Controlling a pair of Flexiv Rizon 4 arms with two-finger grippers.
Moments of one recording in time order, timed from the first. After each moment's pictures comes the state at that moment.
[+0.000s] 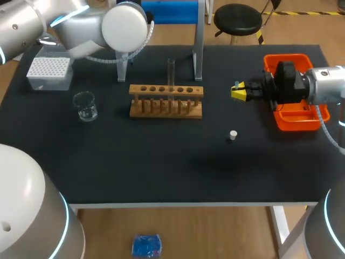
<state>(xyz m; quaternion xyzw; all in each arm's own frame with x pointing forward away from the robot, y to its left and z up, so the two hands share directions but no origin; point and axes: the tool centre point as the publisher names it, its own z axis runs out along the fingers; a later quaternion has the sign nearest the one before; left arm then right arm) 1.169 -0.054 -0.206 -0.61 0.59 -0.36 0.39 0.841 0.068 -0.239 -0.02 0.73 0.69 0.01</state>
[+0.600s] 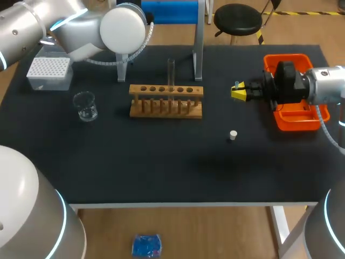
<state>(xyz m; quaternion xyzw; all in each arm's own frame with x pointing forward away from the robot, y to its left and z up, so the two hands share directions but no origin) 1.171 -0.053 -0.209 -0.61 0.59 -0.36 0.39 0.841 0.068 -0.239 -0.02 0.73 0.69 0.01</state>
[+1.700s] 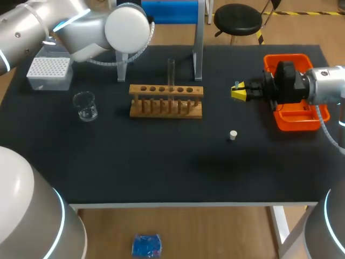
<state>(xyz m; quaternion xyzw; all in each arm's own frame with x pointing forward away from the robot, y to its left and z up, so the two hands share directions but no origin) 1.172 -0.050 -0.212 -0.61 0.59 -0.35 0.40 0.841 0.068 -0.239 -0.02 0.73 0.69 0.01</state>
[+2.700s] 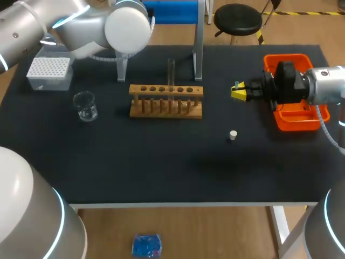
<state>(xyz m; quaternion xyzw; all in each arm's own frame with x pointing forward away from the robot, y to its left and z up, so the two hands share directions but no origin) 1.172 -0.052 -0.173 -0.59 0.57 -0.37 0.43 0.841 0.068 -0.239 -0.02 0.73 0.69 0.01</state>
